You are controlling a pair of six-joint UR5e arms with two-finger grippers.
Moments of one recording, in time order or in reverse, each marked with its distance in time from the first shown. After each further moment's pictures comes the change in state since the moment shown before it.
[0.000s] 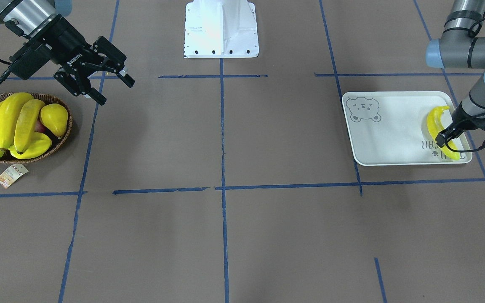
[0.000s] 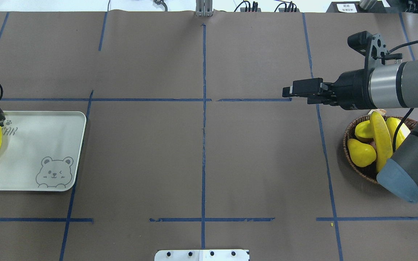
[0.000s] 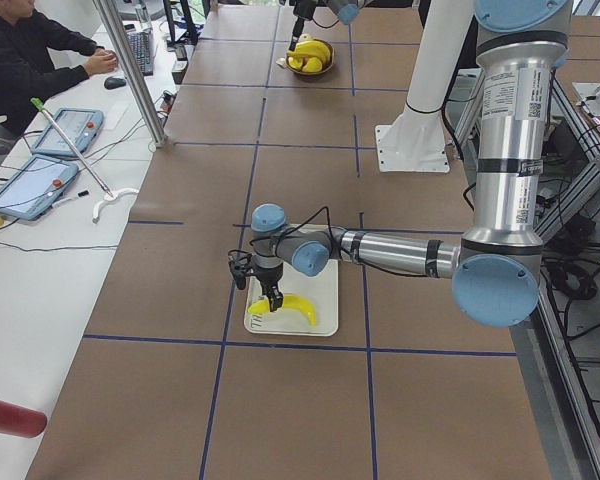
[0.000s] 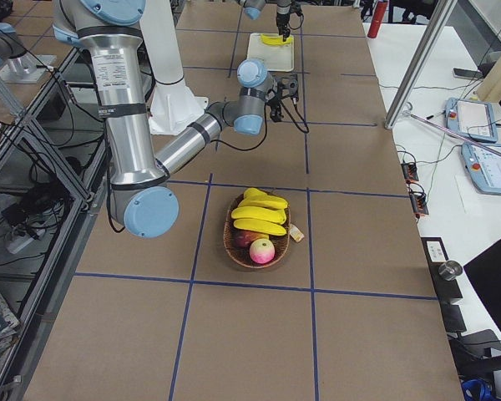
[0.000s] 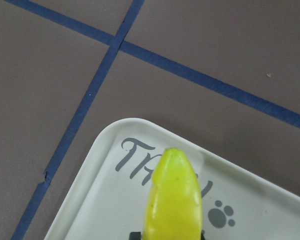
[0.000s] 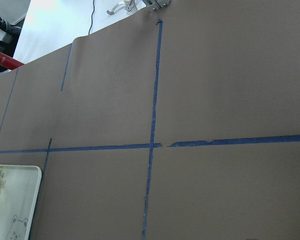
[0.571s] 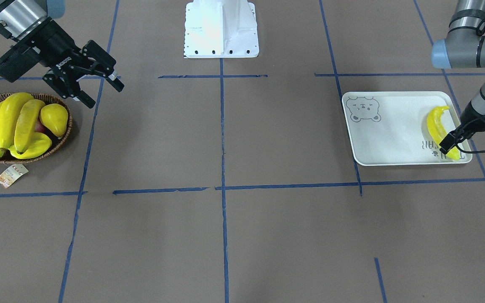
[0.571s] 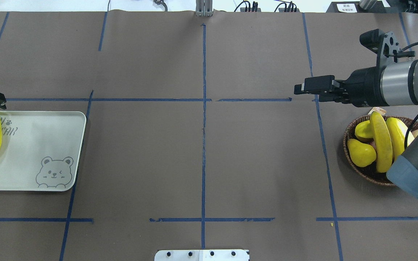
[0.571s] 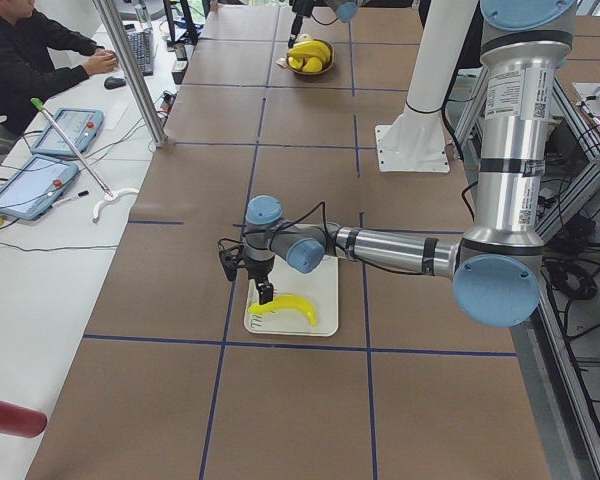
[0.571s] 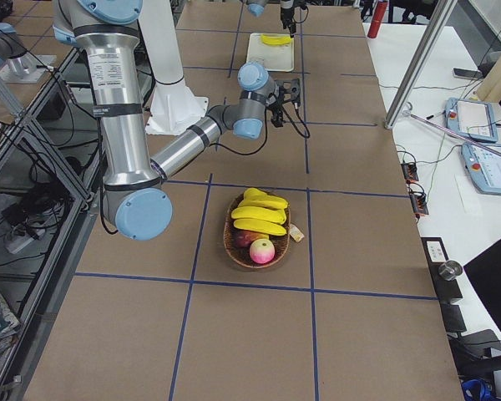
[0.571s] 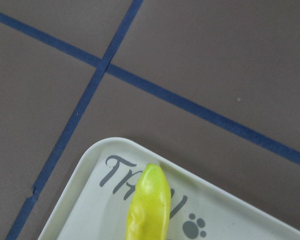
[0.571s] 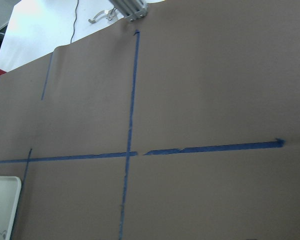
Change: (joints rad) left arm -0.062 -0.023 -0.014 -0.082 -0.009 -0.023; right arm 0.054 -0.059 0.000 -0.005 0.015 -0.013
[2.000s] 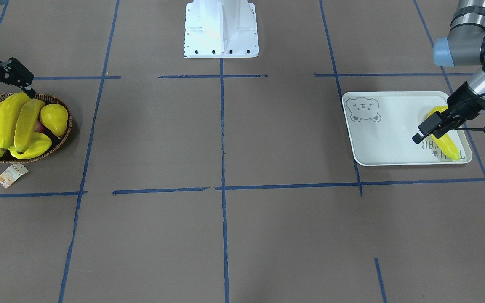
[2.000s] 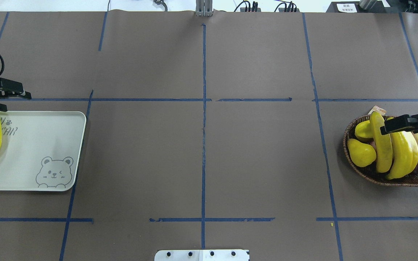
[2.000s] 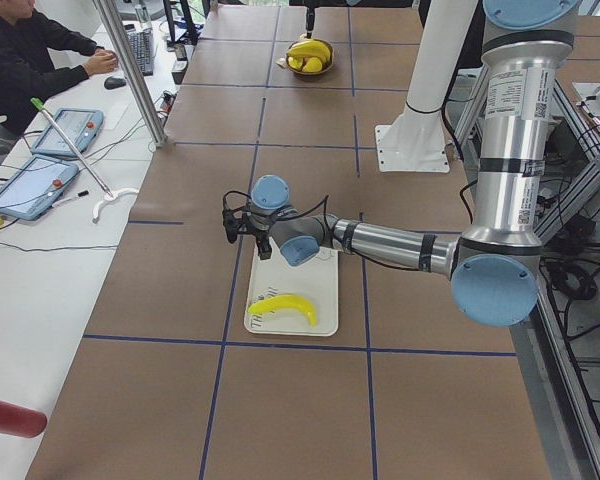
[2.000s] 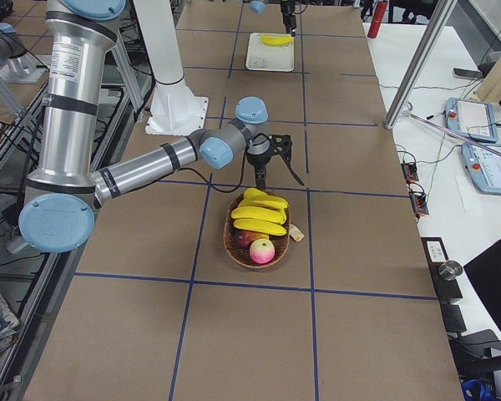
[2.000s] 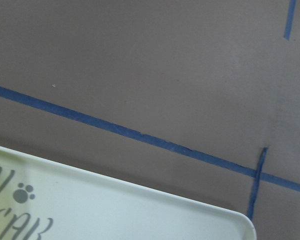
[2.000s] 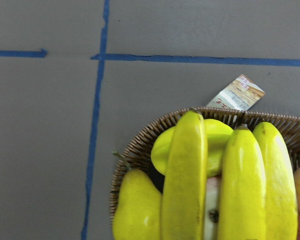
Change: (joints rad) left arm -0.011 -0.009 -0.049 -0.329 -0.237 -0.113; right arm 0.140 -0.299 0.052 -0.444 0.123 -0.570
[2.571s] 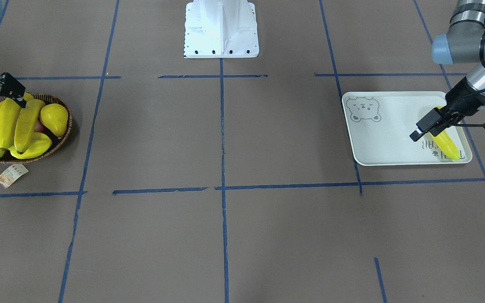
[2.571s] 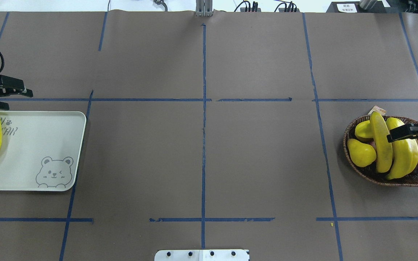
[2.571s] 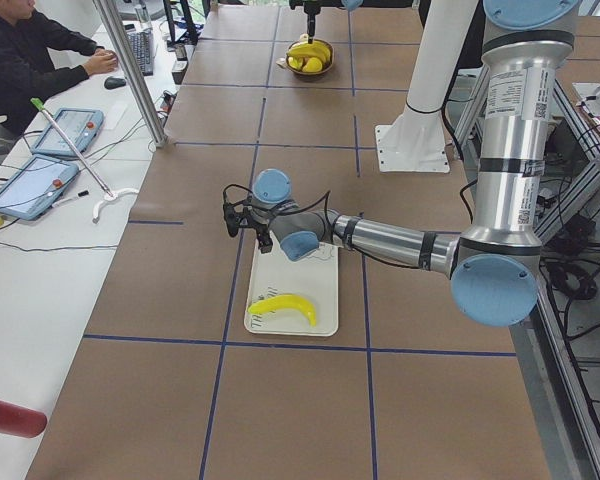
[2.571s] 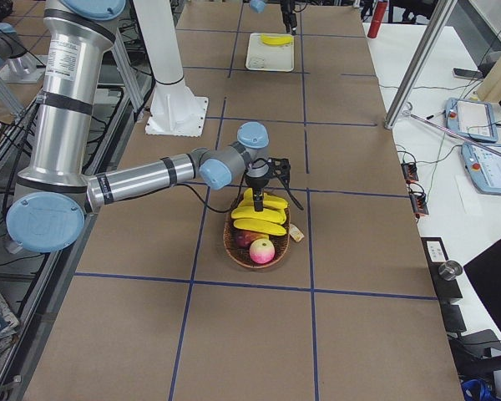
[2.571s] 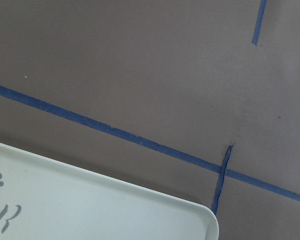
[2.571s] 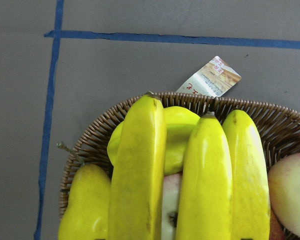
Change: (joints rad) left arm 0.000 0.000 -0.019 -0.003 -0.001 -0.022; right arm -0.002 -0.027 -0.088 0.067 0.006 -0.026
